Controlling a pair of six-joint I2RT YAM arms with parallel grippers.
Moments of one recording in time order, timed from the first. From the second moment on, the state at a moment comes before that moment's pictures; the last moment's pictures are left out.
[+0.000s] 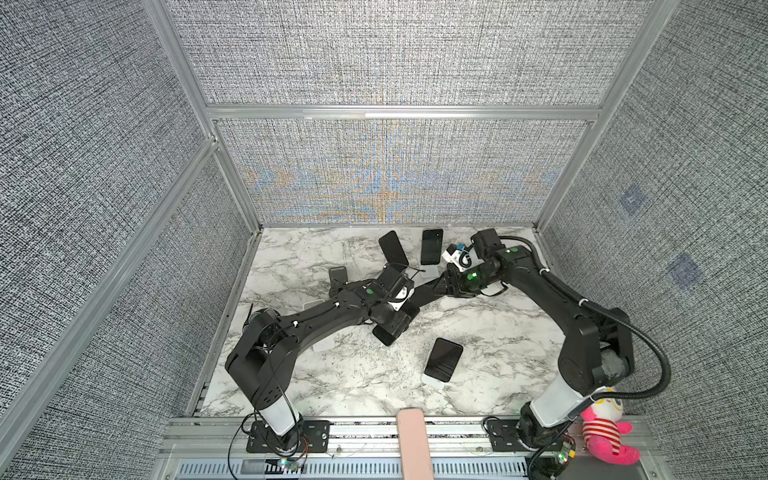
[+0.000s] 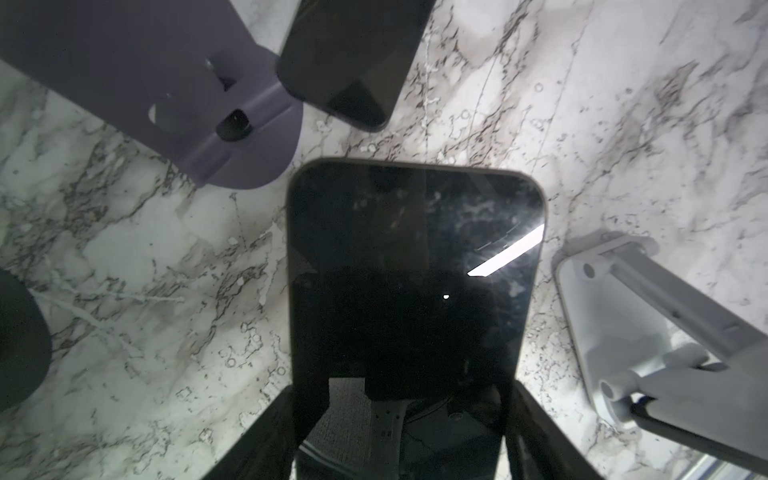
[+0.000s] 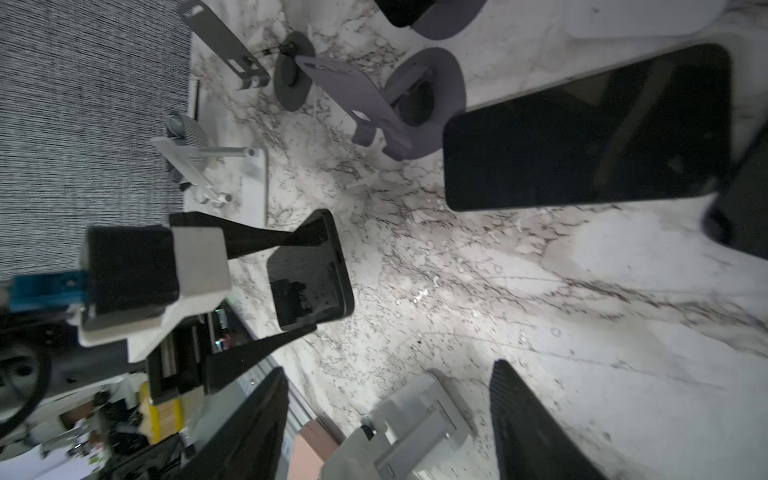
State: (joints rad) left arm -0.80 1.66 1.18 -0.63 0.11 -0.07; right arm 0.28 1.70 1.39 -0.88 -0.70 0.14
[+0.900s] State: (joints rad) left arm -0.80 1.65 1.27 -0.55 0.16 0.03; right arm 0.35 1.93 1.57 -0.94 -0.96 0.11
